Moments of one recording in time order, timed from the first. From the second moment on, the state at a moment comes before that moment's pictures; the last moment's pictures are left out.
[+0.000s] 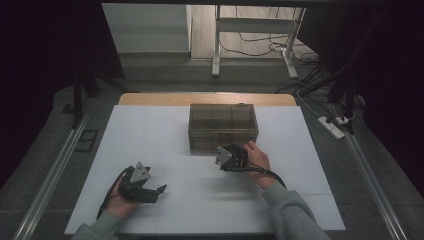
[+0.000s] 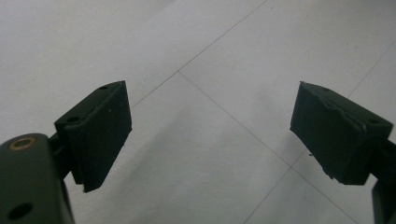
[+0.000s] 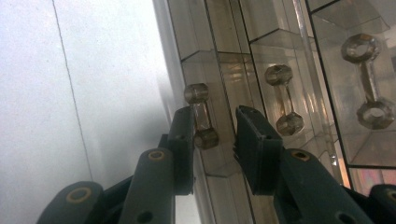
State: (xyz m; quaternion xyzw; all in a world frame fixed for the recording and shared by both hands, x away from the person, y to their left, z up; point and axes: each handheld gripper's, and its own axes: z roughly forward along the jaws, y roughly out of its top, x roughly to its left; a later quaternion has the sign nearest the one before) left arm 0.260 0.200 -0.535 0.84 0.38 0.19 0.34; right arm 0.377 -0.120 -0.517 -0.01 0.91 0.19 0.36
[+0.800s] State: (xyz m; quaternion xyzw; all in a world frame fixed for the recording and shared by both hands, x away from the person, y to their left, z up) left arm 0.260 0.200 -0.535 0.84 0.38 0.19 0.34; right arm 0.375 -0.121 -0.517 -0.02 0.91 0.19 0.36
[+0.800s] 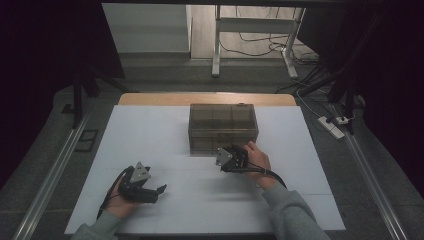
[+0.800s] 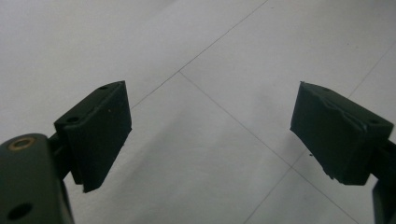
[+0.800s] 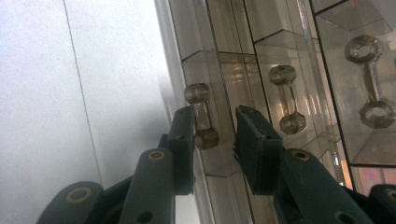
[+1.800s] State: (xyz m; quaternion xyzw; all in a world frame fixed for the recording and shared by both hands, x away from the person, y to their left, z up) left arm 0.260 0.200 -0.535 0.84 0.38 0.19 0.34; right arm 0.372 -0.121 -0.518 -0.02 0.91 0.19 0.36
